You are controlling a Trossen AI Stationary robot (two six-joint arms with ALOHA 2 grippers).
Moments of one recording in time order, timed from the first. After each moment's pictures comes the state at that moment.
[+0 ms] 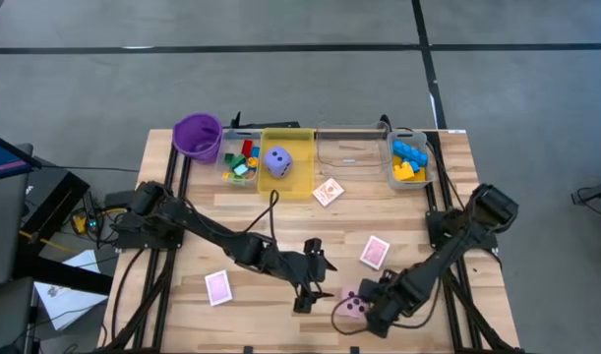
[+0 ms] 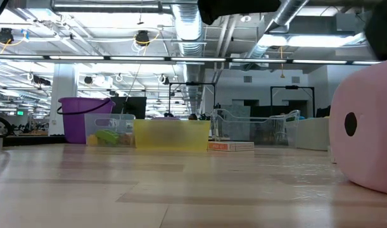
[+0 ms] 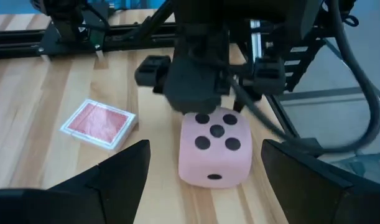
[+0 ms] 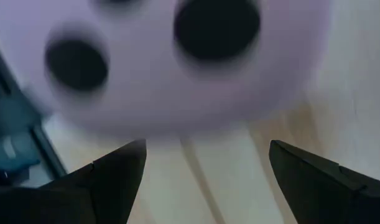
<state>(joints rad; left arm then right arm) -0.40 1.88 1.38 0.00 -0.19 -0.13 0.77 1.77 1.04 -0.59 0.02 1.20</state>
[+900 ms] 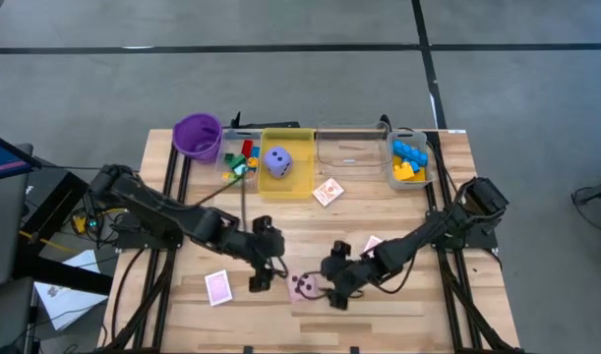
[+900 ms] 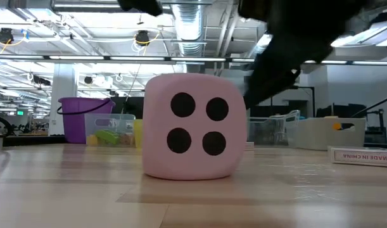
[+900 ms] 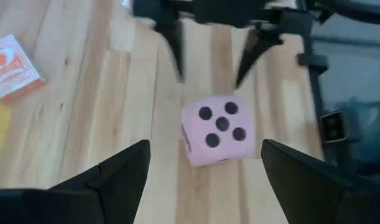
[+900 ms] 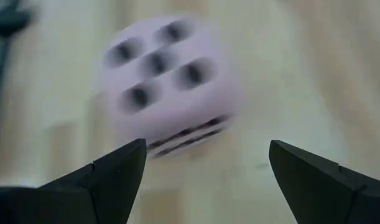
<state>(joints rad) -0.41 1.54 1.34 -0.67 -0.21 -0.39 0.50 1.78 1.05 -0.18 0.32 0.54</state>
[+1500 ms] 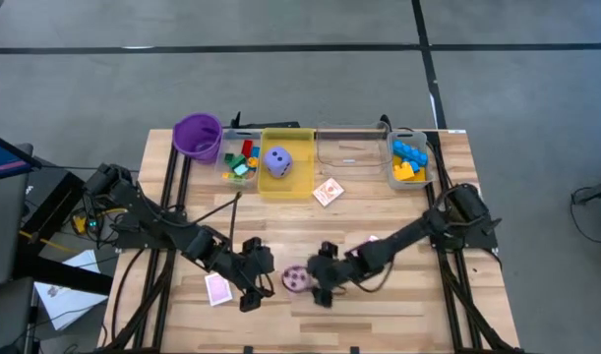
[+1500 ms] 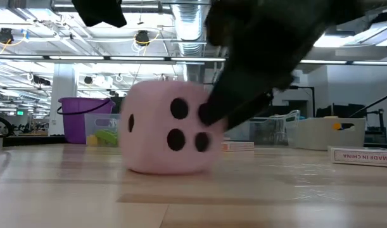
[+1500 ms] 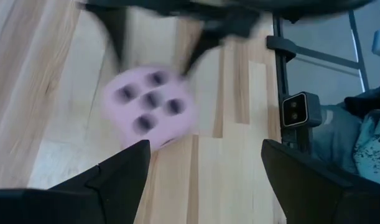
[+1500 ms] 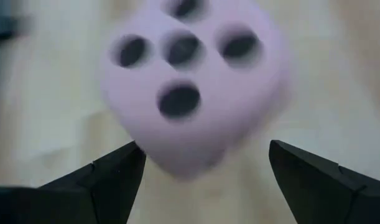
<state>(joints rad) -0.53 1.50 1.14 -0.48 -0.21 -0.62 0.43 1.93 1.13 -0.08 0.25 0.55</state>
